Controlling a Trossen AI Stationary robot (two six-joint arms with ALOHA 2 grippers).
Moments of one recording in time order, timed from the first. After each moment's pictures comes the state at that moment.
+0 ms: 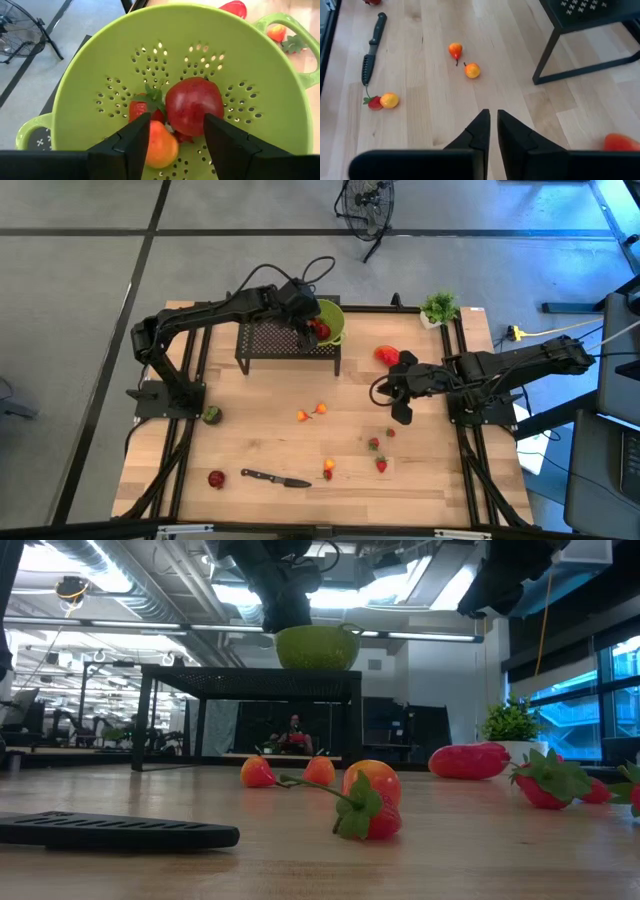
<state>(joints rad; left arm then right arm) 0.41 1.65 1.50 -0.68 -0.05 0.07 0.23 1.08 0.92 -0.64 0.25 0.36</state>
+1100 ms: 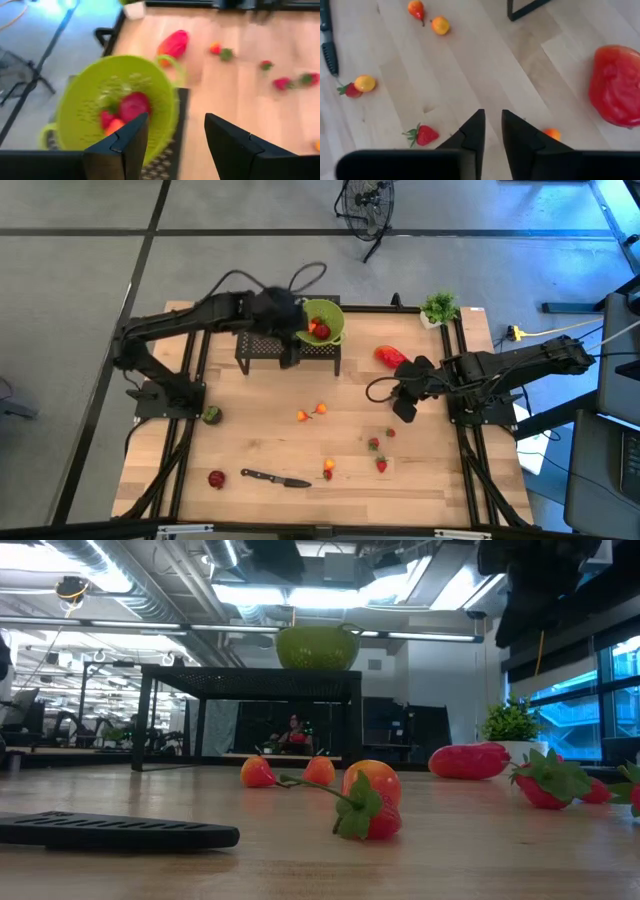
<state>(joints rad) 0.23 1.49 1.62 -0.89 -0.06 0.09 0.23 1.08 0.92 -0.88 0.24 0.68</state>
